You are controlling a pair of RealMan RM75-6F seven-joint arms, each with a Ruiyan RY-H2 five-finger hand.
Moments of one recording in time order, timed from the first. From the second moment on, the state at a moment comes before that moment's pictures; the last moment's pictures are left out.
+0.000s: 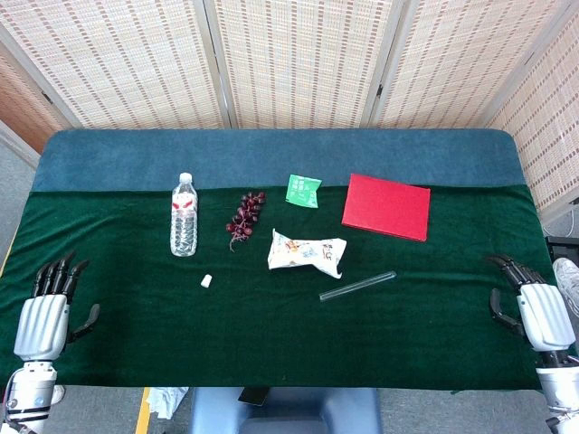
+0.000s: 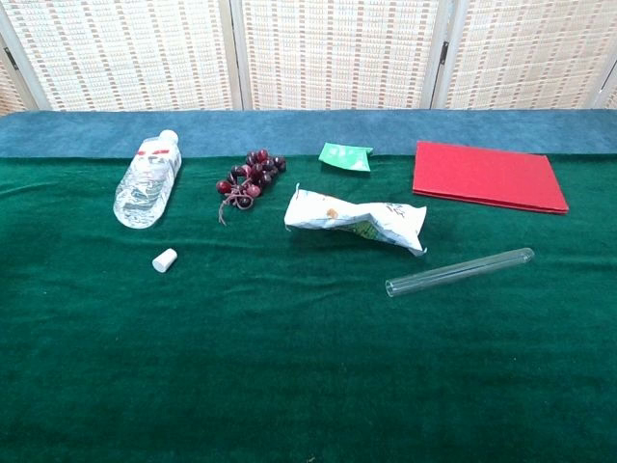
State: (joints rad) left arm -0.16 -1.21 -0.06 -1.81 1.39 1.53 0.24; right arm 0.10 -1.11 0.08 -1.61 -1.52 1.49 0.26
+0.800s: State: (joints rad) left arm -0.28 -1.27 -0.11 -1.67 1.41 1.36 0.22; right arm 0.12 -1.10 0.09 -1.63 -1.53 1.48 0.23
